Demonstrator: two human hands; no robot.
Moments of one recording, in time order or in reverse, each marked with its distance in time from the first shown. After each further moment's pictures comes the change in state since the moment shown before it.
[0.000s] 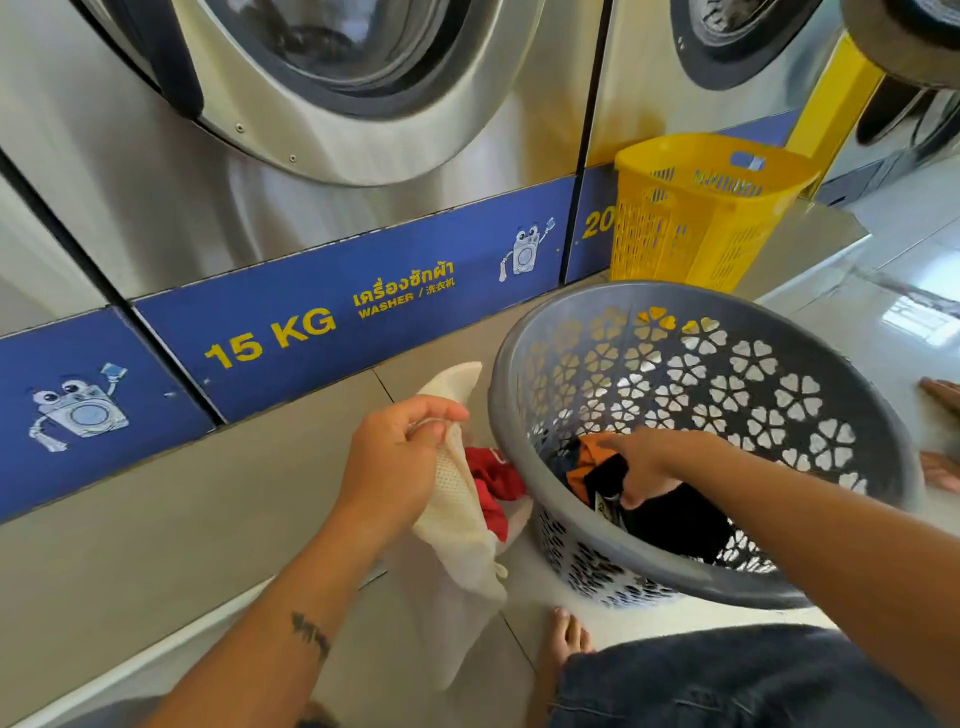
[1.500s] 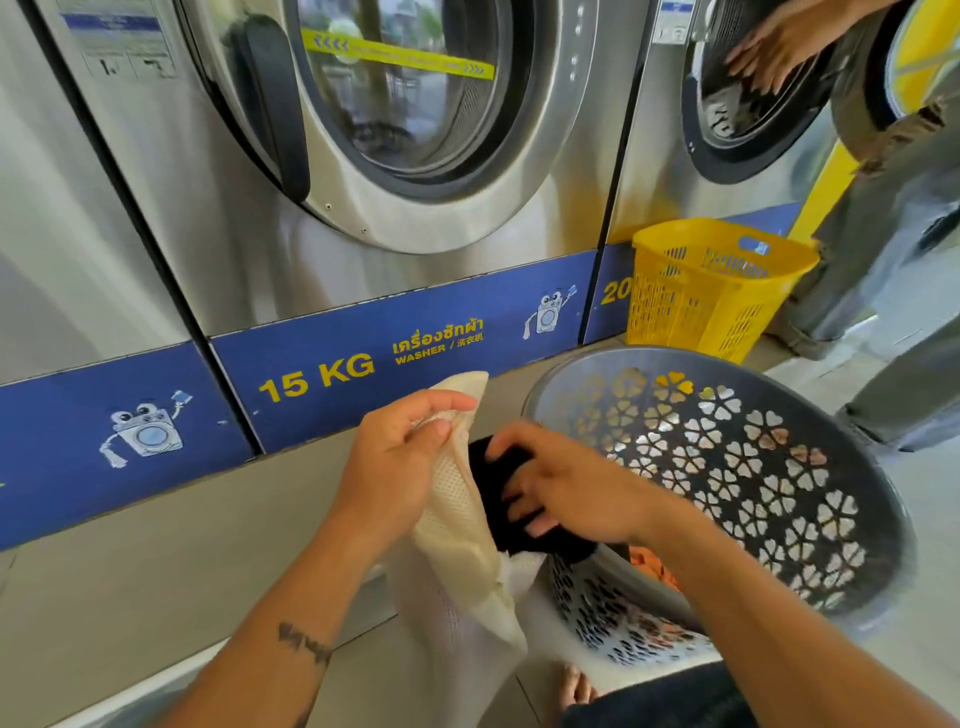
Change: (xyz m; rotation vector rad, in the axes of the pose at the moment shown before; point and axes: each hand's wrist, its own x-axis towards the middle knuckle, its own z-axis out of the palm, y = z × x) left_hand -0.014 0.035 -0.051 -0.179 0.069 0.234; right_hand -0.134 -0.125 -0.046 0.901 0.162 -0.649
